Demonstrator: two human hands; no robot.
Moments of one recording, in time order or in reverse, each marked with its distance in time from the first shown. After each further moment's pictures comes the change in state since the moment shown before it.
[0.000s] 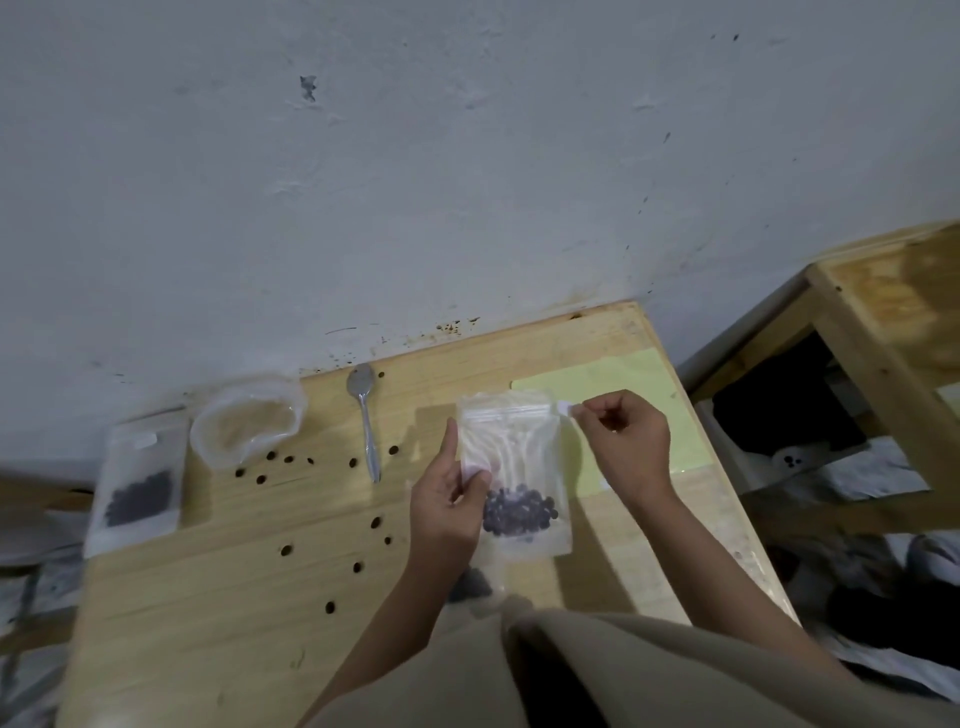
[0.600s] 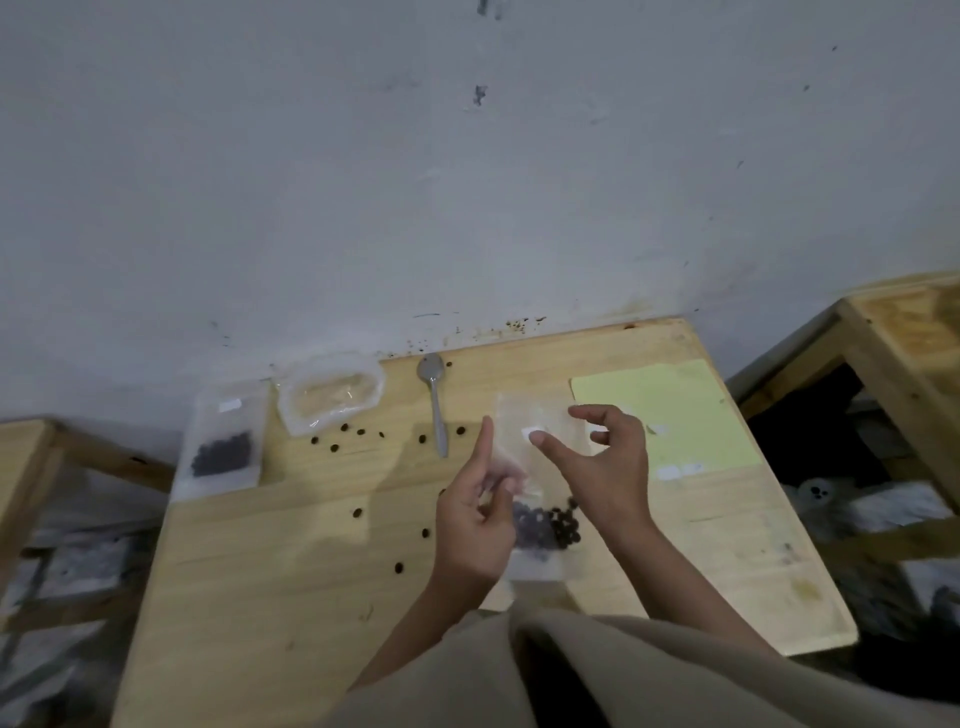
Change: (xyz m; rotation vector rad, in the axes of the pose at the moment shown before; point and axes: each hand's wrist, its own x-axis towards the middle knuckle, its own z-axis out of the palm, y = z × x) left_hand -0.052 0.015 -0.061 0.002 0.052 0.183; right_hand -0.104 -0.035 0.064 -0.001 -0.049 -0.098
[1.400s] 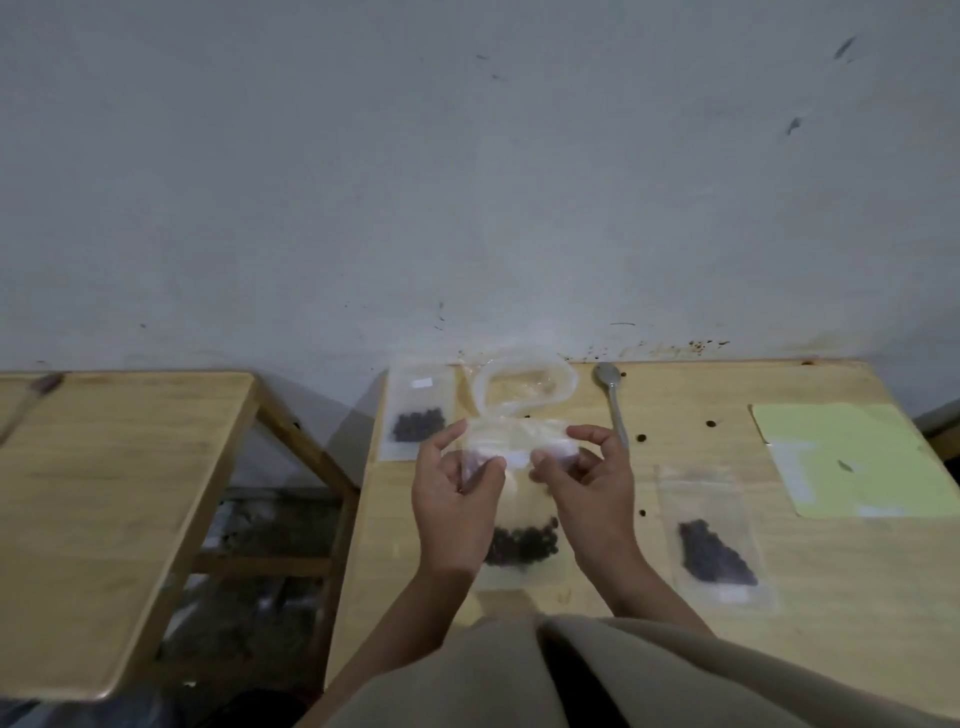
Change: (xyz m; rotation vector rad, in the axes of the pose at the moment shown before) left_hand -0.016 -0.004 -0.234 -0.240 0.405 -0.169; right_hand -0.145 -0.067 0.199 0.386 -0.273 -0.036
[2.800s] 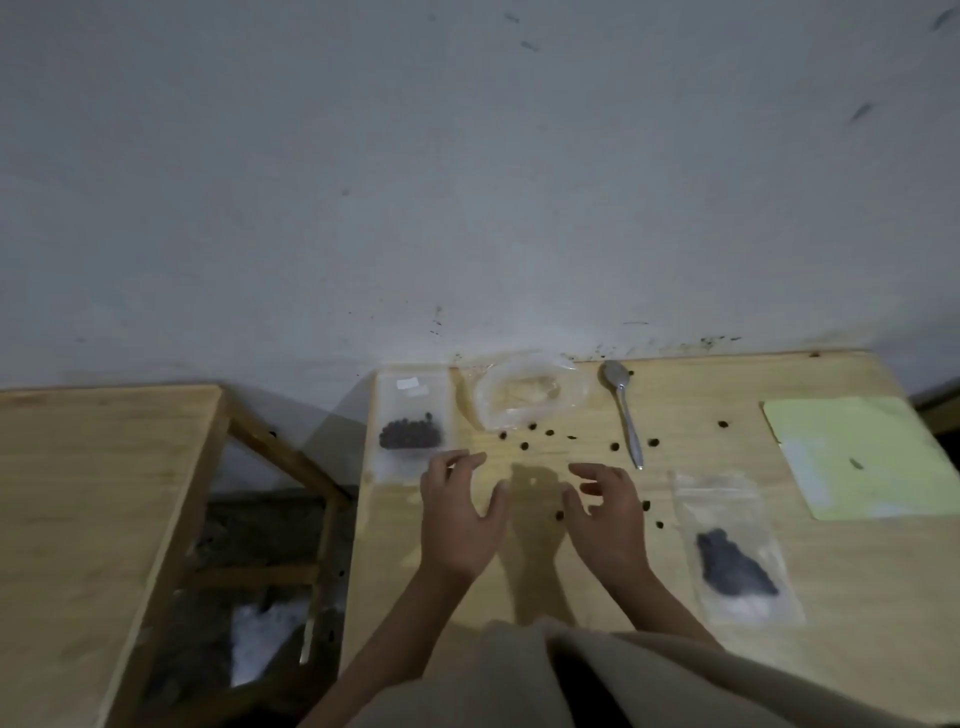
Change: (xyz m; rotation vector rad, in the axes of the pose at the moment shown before) left_hand 0.080 -0.069 -0.025 0.763 -0.225 0.227; right_hand 0.049 0.083 -0.005 -0.691 0.098 -0.054
